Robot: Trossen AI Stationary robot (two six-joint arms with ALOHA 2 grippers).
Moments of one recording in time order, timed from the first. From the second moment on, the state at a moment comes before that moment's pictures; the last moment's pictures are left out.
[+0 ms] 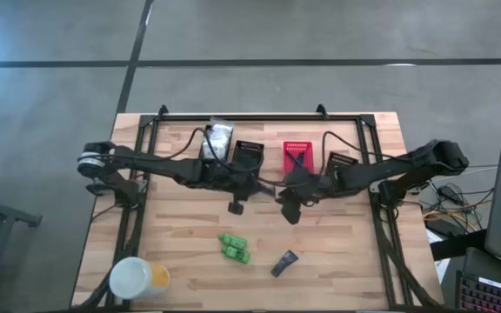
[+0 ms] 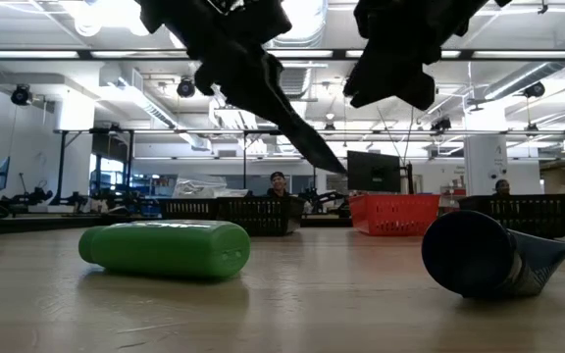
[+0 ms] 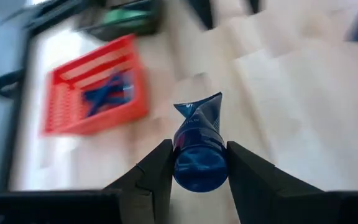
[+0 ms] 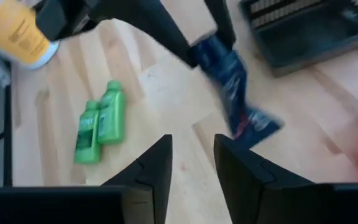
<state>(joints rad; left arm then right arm) -0.02 1.59 1.13 -0.23 -0.13 0.36 0.16 1.40 0.96 -0.32 0.16 0.67</state>
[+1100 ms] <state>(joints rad) 0.13 1.53 0.93 -0.17 -0.65 -0.34 0.16 1.31 0.94 -0.49 0.47 0.83</state>
